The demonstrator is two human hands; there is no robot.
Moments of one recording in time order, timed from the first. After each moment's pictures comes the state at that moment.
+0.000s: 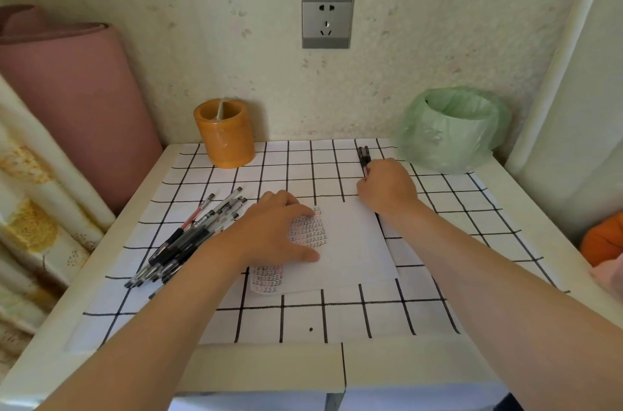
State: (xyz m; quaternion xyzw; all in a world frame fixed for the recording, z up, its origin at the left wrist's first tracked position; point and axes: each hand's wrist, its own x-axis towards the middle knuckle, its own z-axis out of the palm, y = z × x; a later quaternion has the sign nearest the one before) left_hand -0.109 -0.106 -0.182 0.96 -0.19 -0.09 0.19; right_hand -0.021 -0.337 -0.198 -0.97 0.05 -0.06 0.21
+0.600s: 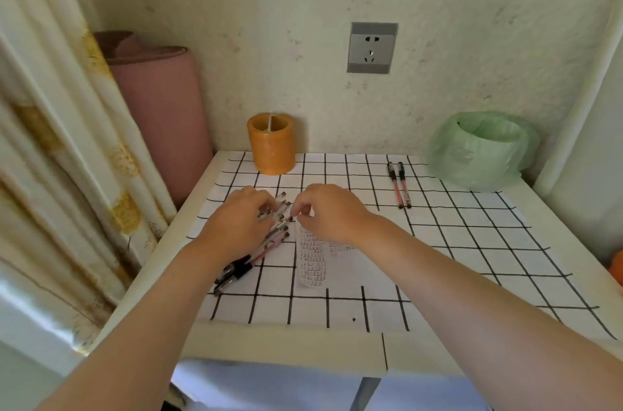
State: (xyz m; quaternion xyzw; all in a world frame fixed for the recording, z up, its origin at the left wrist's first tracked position) left_hand -0.143 -0.015 -0.161 0.98 -0.05 0.08 0.19; right_hand -0.102 -0.210 -0.148 -0.93 -0.31 0.00 0.21
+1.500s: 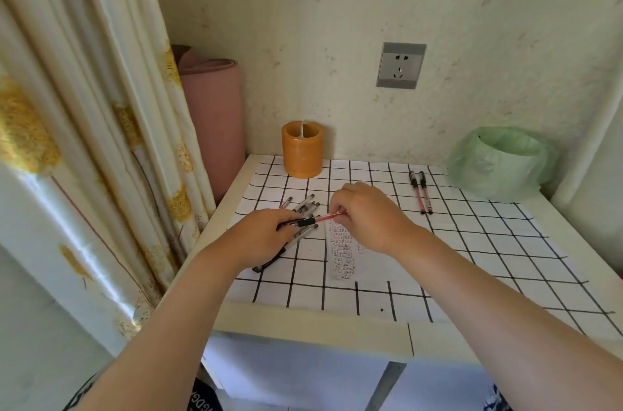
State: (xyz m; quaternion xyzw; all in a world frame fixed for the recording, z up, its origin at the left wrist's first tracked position) left_hand -0.193 0.005 -0.138 0.95 -0.06 -0.03 0.29; right_hand -0.130 -0.214 -0.135 -0.91 -0.37 -0.11 0.14
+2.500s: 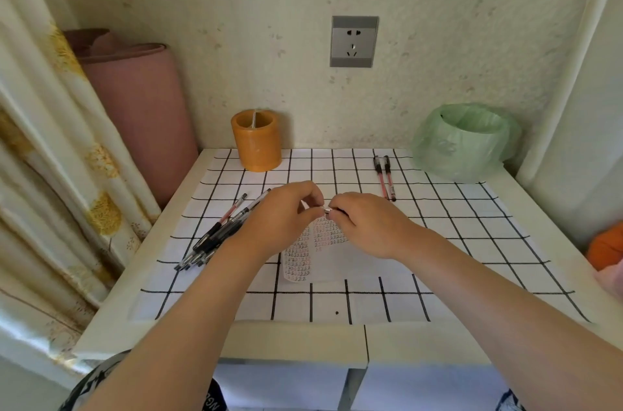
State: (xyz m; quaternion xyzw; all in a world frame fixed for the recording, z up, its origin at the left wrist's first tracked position) left_hand -0.140 -0.095 -0.150 0.92 -0.15 0.06 0.36; right_hand -0.124 -0.288 -0.154 -0.94 -0.31 -0.05 0.16
